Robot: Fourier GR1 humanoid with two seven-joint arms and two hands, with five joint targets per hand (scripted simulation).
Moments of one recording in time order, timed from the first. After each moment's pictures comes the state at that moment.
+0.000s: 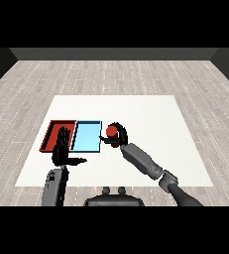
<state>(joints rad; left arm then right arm) 0.01 0.04 0.06 -1.62 0.13 -0.11 -0.46 -0.75 -0.04 0.72 -0.80 -0.80 -0.66 -0.55</state>
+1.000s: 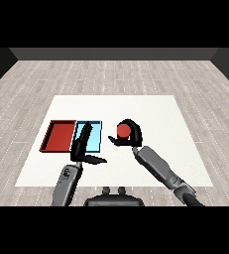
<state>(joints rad) -0.08 0.00 -0.23 -1.72 0.01 0.04 -0.19 -0.55 -0.23 0.61 -1.36 -0.54 -0.67 -0.42</state>
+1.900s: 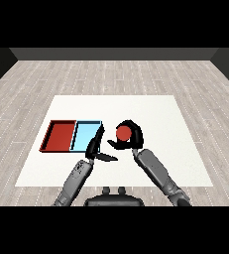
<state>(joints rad) -0.21 0.00 -0.37 -1.41 0.07 0.20 -0.26 -0.46 -0.13 0.48 -1.49 -0.31 -0.53 -0.35</state>
